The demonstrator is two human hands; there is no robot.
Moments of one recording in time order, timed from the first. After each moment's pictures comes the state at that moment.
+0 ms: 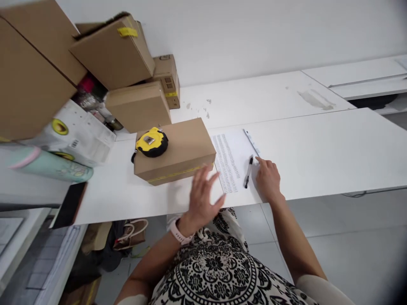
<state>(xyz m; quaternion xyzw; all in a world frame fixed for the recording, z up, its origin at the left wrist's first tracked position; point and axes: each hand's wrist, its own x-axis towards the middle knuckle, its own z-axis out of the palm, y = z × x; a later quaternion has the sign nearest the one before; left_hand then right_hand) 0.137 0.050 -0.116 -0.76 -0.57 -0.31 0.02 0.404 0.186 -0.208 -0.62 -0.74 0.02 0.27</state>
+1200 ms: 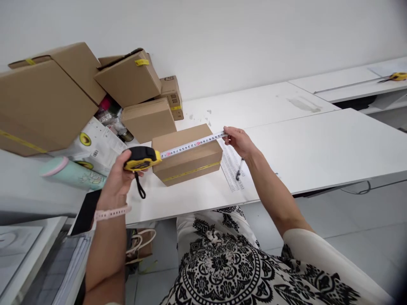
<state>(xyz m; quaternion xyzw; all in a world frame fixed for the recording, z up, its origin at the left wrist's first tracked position) -0.072 0.056 0.008 -0.30 -0.62 -0.62 -0.39 0.260 0.229 -0.048 -0.31 -0.53 0.63 0.47</state>
